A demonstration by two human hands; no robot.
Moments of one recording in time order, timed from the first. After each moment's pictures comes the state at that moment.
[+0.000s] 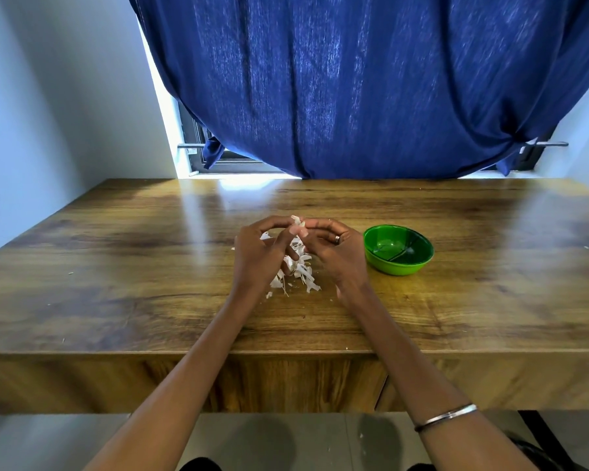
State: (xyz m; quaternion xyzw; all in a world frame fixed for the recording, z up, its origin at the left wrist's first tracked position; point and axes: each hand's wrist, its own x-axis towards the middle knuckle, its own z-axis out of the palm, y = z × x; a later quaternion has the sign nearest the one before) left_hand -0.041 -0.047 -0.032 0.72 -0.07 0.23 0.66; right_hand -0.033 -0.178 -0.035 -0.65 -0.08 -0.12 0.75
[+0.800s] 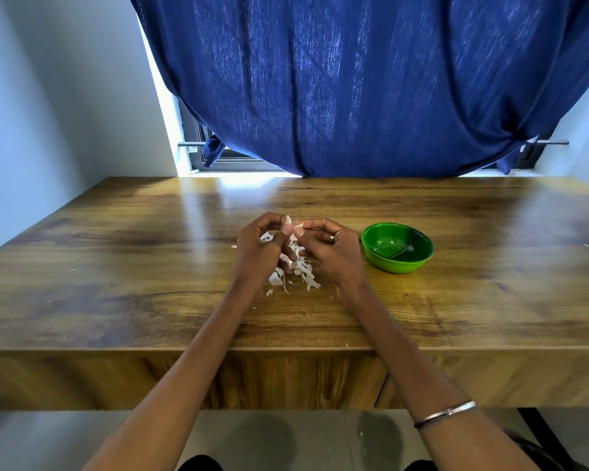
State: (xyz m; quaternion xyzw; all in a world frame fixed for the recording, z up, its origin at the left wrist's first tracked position) left_hand -0.039 -0.043 -0.034 0.71 -0.06 0.19 0.67; right_hand -0.034 -0.178 -0.036 -0.67 -0.08 -0.09 0.73
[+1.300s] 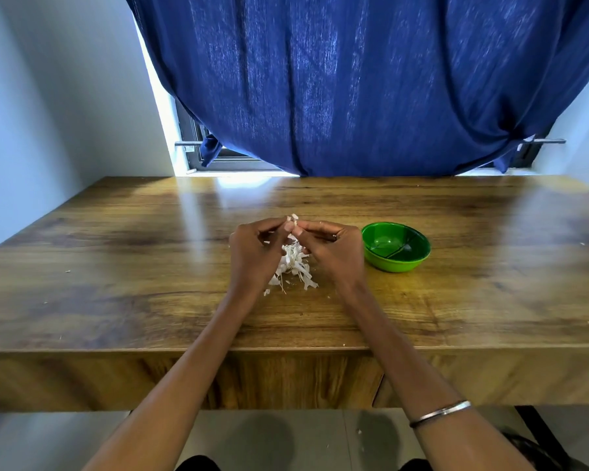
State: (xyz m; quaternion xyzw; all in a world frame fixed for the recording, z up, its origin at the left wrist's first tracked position) left_hand -0.039 -0.041 -0.036 0.77 -0.08 0.32 0.54; right_hand -0.033 -0.178 -0.037 -0.71 -0.08 -0.18 0.67
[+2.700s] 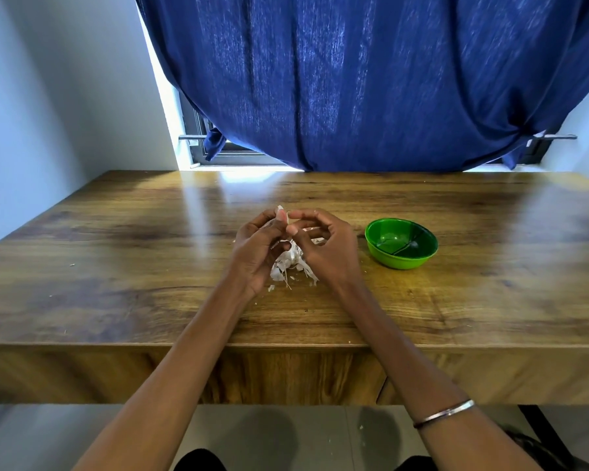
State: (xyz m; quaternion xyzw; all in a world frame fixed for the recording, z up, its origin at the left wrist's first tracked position) left_hand -0.037 -0.034 -0.032 0.53 -0.05 0.03 0.84; right_hand -0.034 -0.168 -0.038 -0.74 -0.17 -0.20 0.61
